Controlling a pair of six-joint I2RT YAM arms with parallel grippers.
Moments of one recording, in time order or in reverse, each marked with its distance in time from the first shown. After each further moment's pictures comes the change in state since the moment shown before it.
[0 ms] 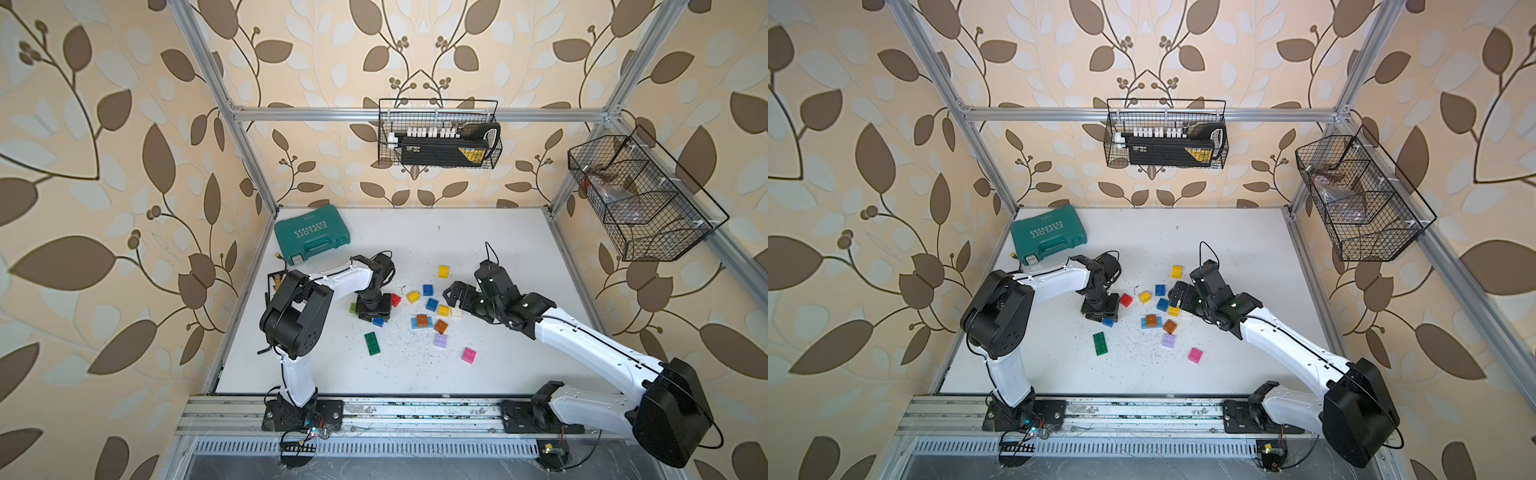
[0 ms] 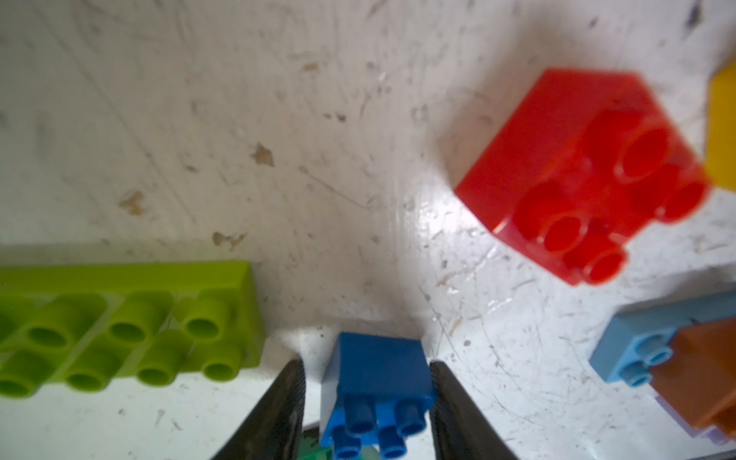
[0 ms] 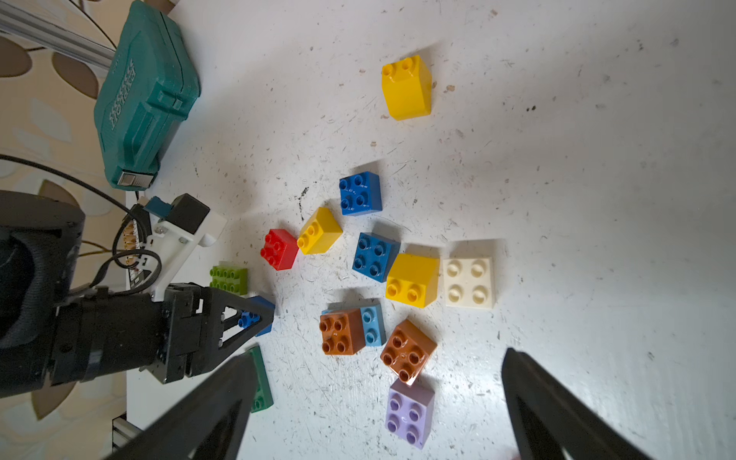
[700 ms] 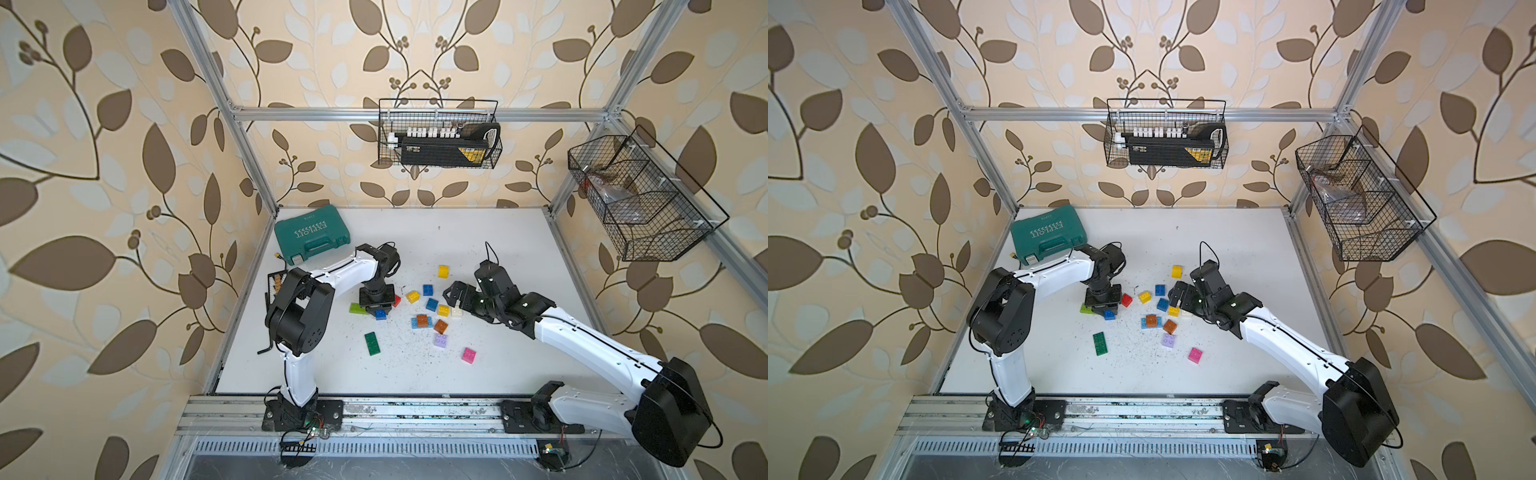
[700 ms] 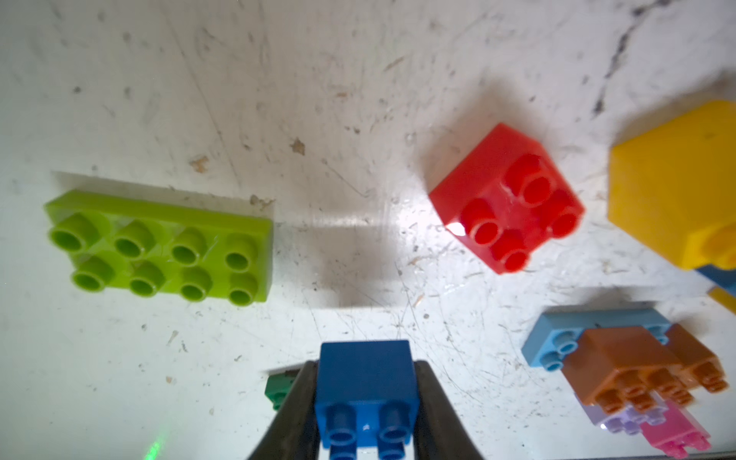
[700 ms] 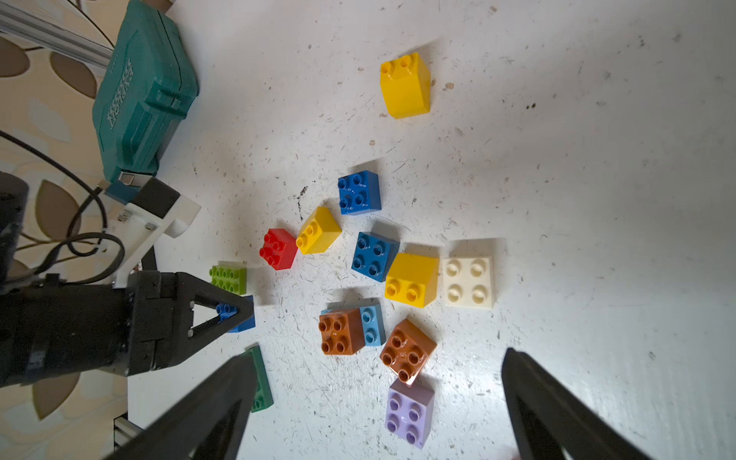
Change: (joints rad) left arm -0.028 0.039 0.197 -0.190 -0.023 -0.183; right arm -0.005 0.004 0.000 -0.001 -0.003 0.005
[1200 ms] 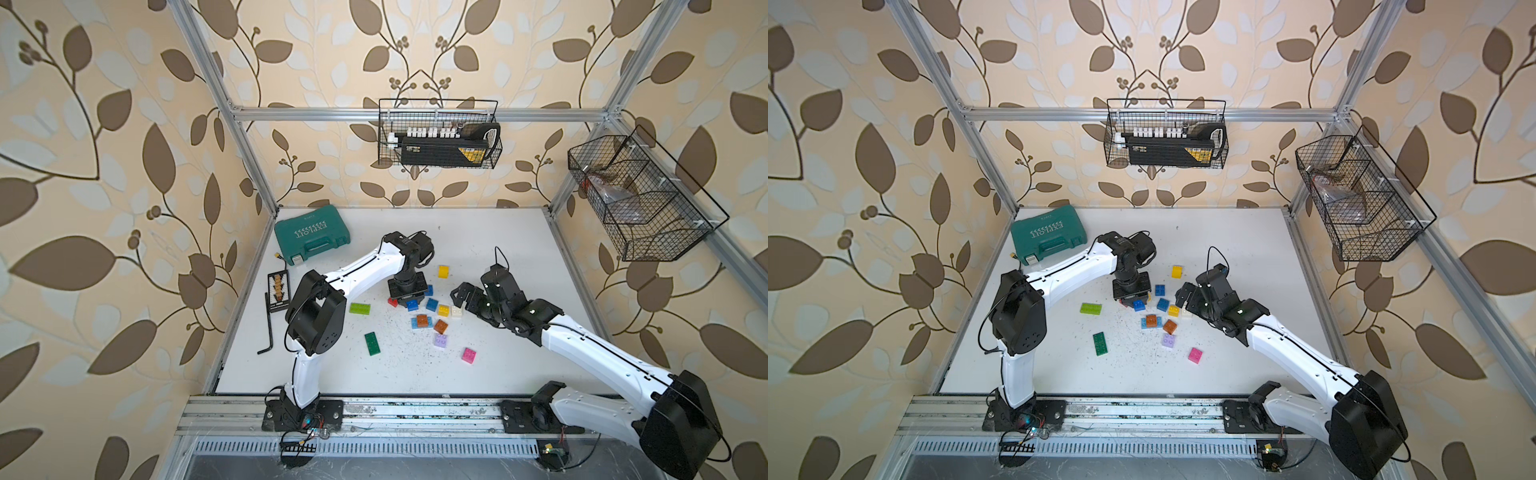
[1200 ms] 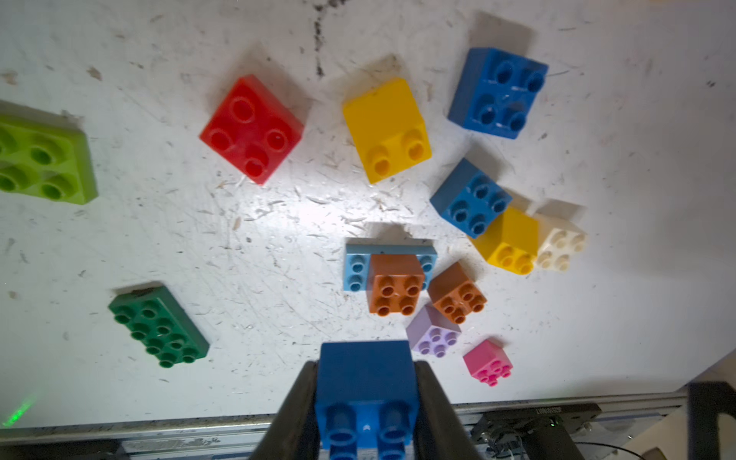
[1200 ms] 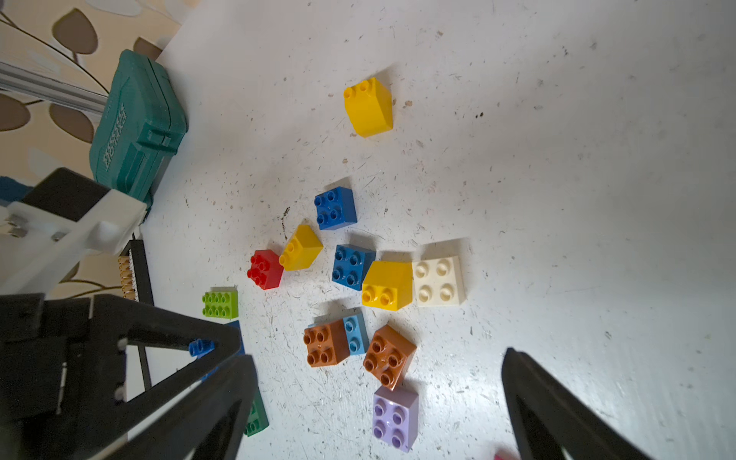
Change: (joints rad) left arm -0.176 0.106 0.346 -0.121 0.058 -0.283; right arm -0.014 -0.072 -0.058 0.001 0.057 0.060
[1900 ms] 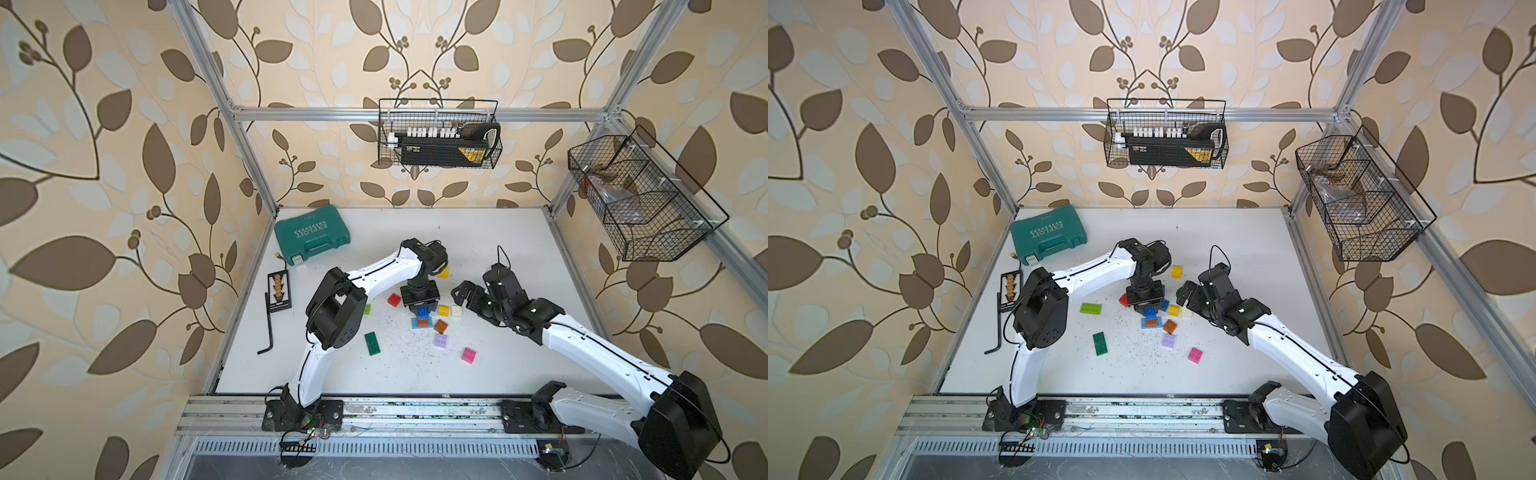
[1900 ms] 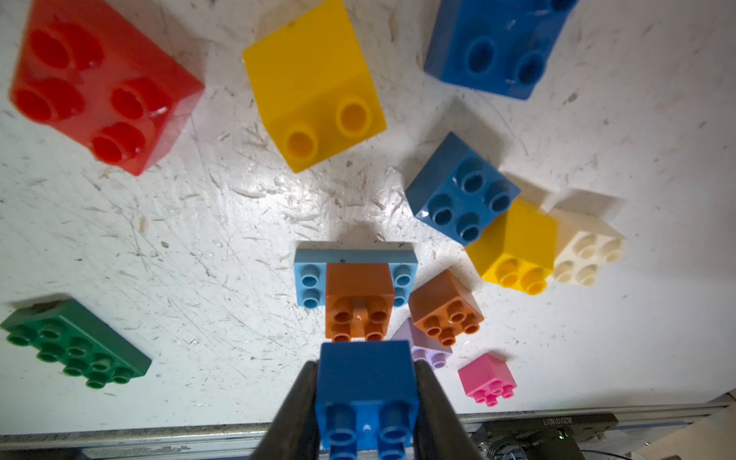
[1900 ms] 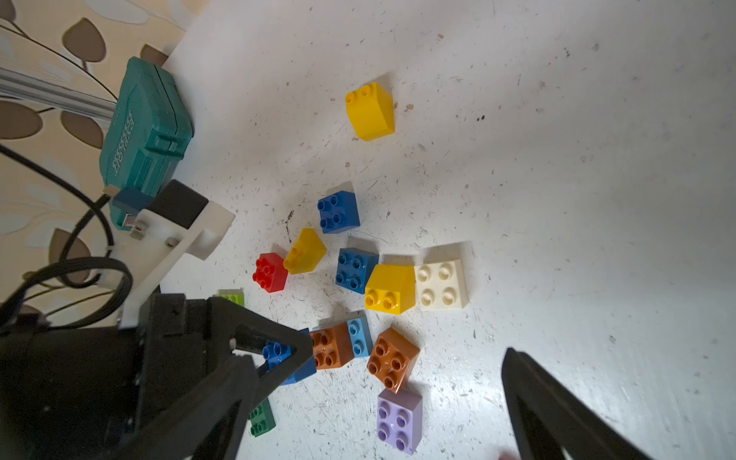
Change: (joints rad) left arm -0.058 0.122 0.053 -0.004 0.030 -0.026; right arm -0.023 0.000 0.000 0.011 -0.028 0.000
